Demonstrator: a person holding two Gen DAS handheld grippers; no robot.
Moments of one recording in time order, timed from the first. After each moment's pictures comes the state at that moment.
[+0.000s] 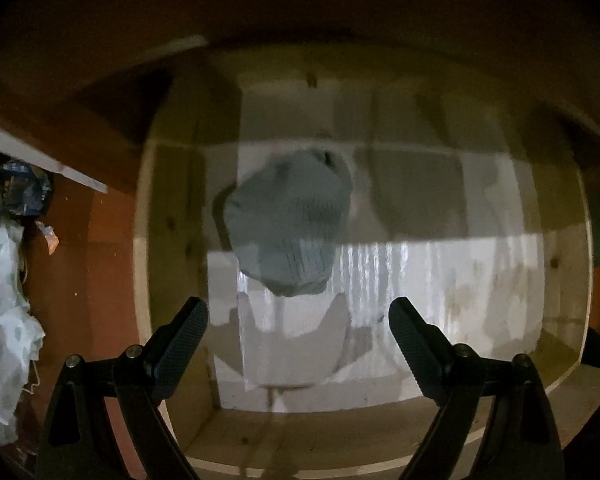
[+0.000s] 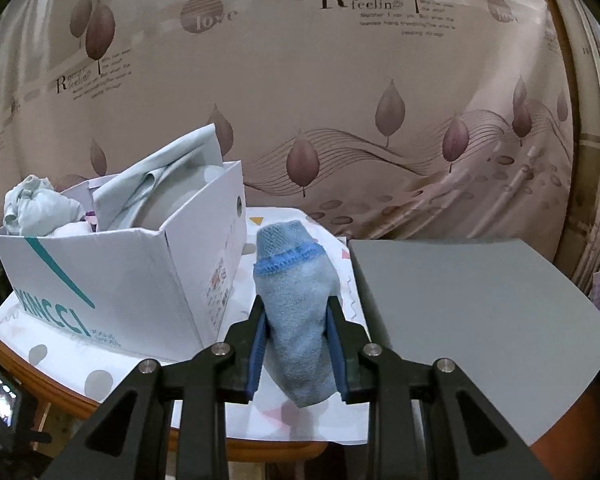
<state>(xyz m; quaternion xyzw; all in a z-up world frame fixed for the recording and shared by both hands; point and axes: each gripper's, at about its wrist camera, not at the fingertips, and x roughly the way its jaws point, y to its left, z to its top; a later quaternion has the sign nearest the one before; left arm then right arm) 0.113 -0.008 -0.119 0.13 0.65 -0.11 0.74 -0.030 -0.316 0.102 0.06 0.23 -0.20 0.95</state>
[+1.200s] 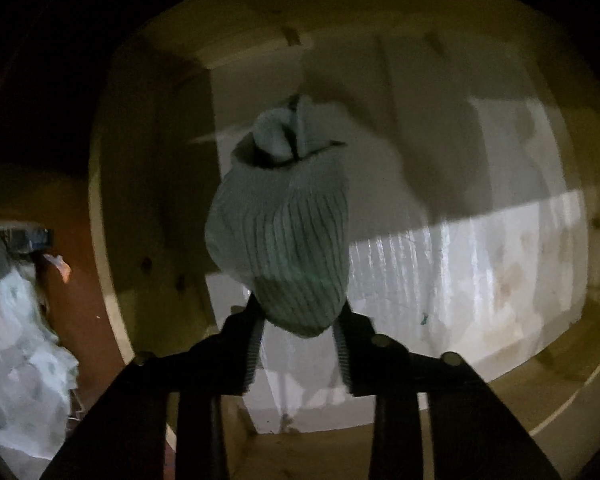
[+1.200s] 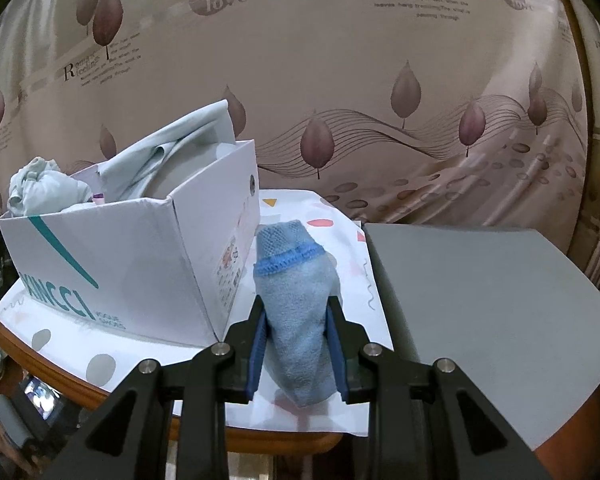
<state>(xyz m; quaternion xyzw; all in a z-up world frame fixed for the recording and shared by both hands) 0.127 -0.013 -0.151 0.20 0.67 -0.14 0.71 -0.026 -0.314 0.093 0.06 0.25 -0.18 0.95</state>
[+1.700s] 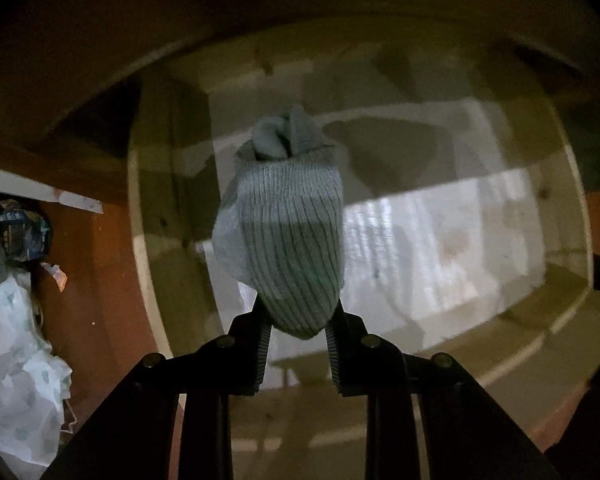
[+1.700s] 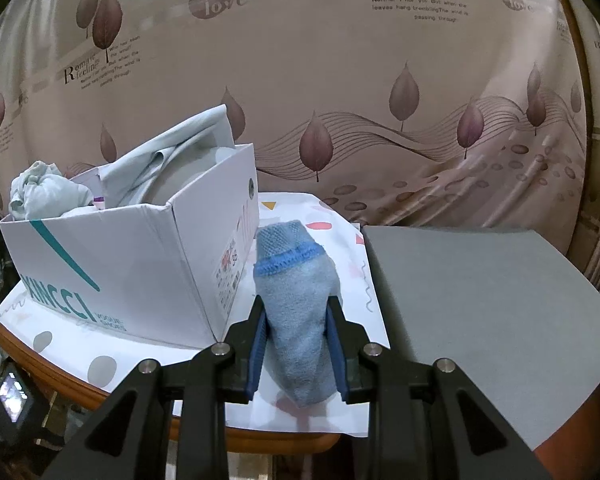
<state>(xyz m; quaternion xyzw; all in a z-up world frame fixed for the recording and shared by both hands) 0.076 -0.016 -0.096 0.19 0.63 -0.18 0.73 -0.028 -0.314 0.094 0.06 0.24 -0.18 0.95</state>
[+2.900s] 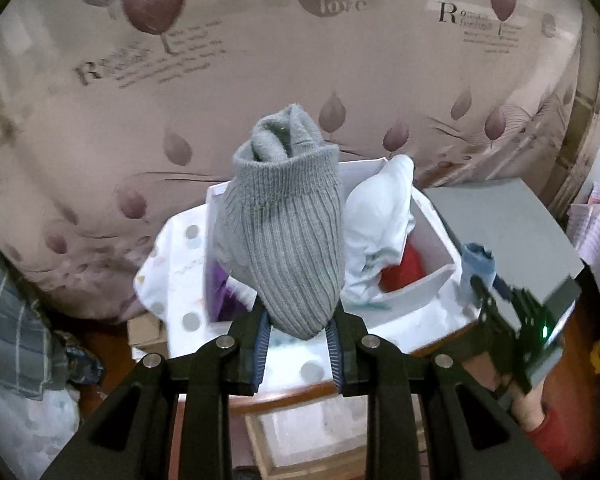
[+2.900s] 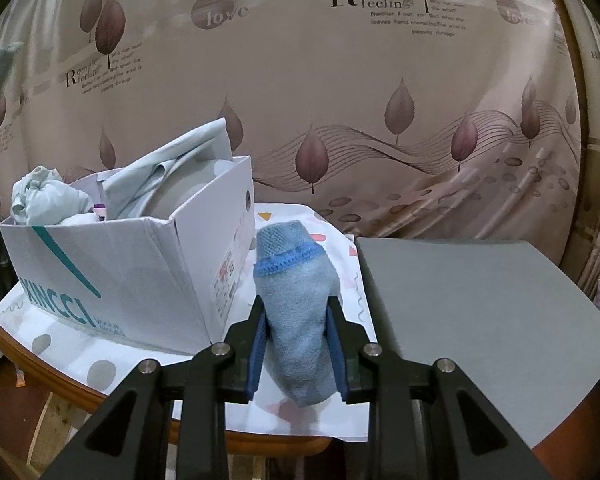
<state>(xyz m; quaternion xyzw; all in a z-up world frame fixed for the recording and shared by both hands) 0.113 -0.059 0.278 0.14 0.39 -0.24 0.88 -0.036 -0.314 0.100 0.04 0.23 -0.19 0.95</state>
